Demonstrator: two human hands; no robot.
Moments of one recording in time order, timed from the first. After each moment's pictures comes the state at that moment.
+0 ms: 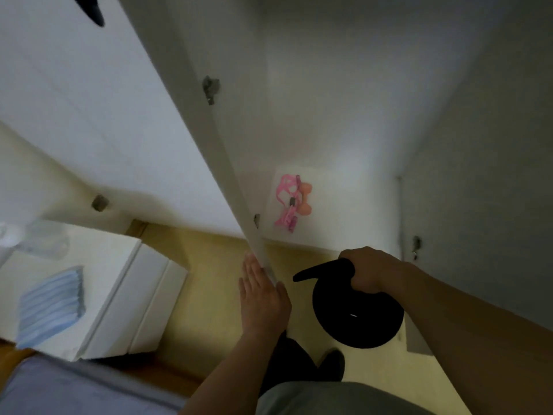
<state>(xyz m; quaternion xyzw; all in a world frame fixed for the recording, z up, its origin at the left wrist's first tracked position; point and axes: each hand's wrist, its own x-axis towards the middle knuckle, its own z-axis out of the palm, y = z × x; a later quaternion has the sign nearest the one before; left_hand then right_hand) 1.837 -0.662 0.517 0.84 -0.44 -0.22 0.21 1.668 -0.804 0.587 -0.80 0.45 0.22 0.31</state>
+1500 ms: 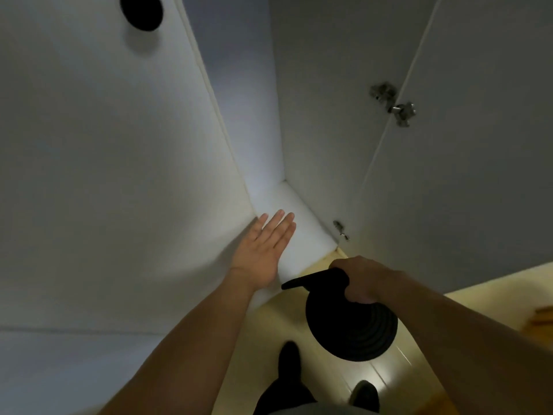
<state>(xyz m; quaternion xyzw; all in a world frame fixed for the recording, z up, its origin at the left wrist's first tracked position) 1.825 -0.988 0.571 0.28 -0.95 0.15 -0.08 1.626 -0.872 0.602 -0.57 0.71 0.10 0.41</state>
